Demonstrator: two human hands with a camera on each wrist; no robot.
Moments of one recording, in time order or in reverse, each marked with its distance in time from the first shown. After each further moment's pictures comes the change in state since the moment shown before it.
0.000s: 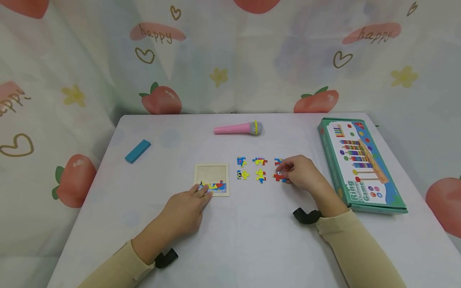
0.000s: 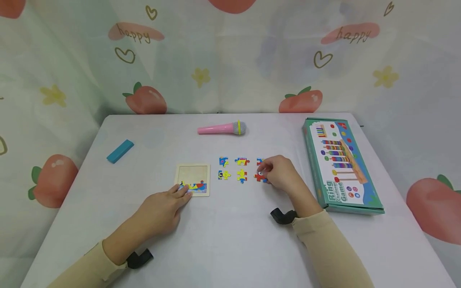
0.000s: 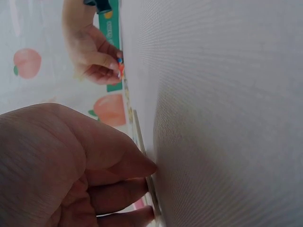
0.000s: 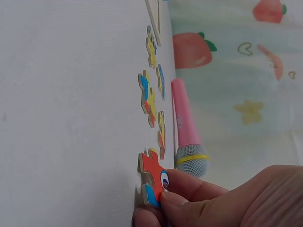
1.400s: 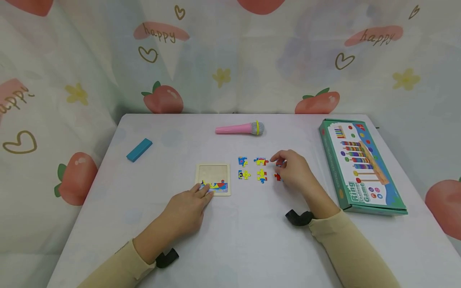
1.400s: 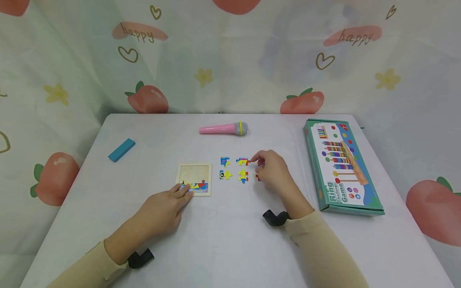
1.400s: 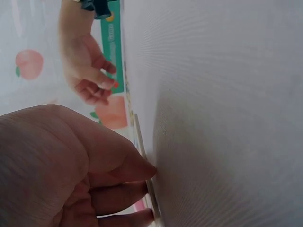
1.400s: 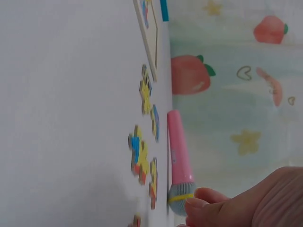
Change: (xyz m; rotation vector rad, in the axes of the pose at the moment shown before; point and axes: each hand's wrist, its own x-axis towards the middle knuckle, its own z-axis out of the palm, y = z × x) left_hand -0.003 0.000 0.000 0.000 -0.003 0.017; right_hand 0.002 -0.023 0.019 -0.085 0.160 -0.063
